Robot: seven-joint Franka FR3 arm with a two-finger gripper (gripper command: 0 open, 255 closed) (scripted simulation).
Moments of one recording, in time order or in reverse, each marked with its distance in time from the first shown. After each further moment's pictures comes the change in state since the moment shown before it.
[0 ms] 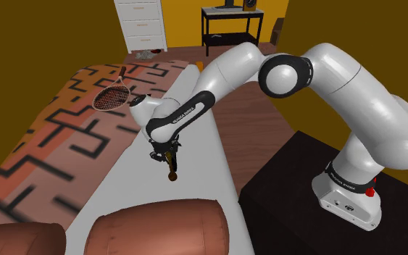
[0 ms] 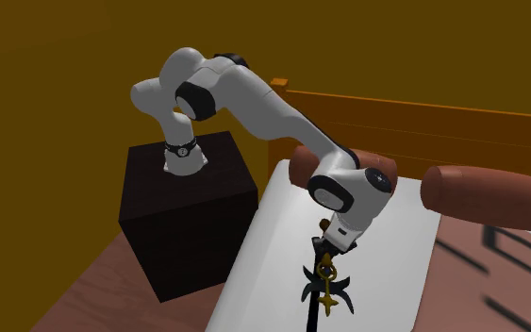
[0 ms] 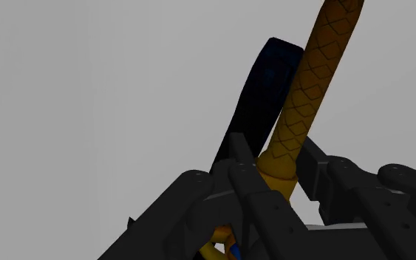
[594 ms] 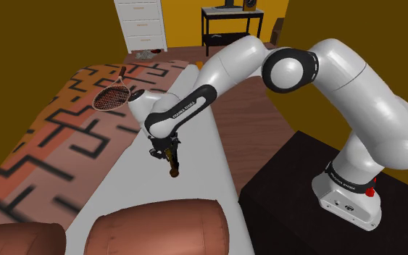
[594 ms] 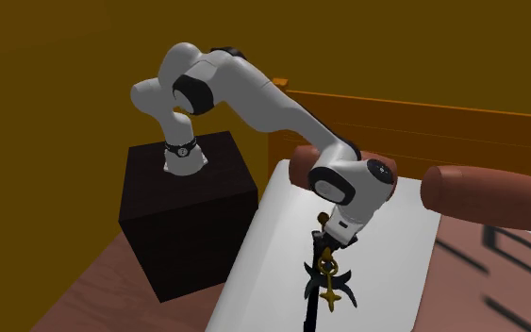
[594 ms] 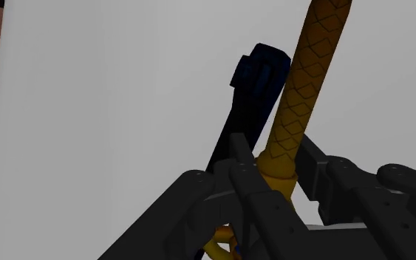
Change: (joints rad) arm -0.009 -0.050 0.011 -0.031 0.009 -0.027 0.000
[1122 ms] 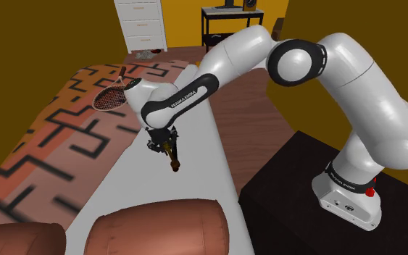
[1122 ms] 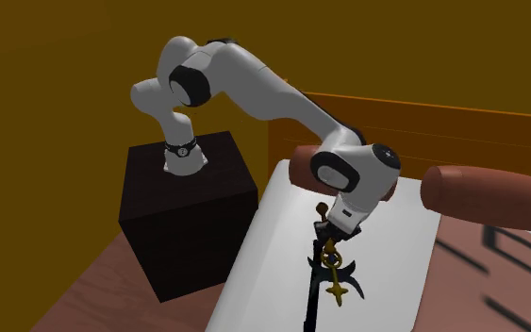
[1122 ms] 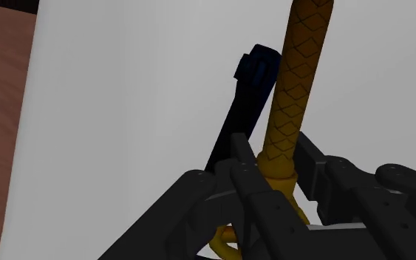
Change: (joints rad) arm -0.010 -0.066 0.015 -0.006 0.016 -0.059 -0.010
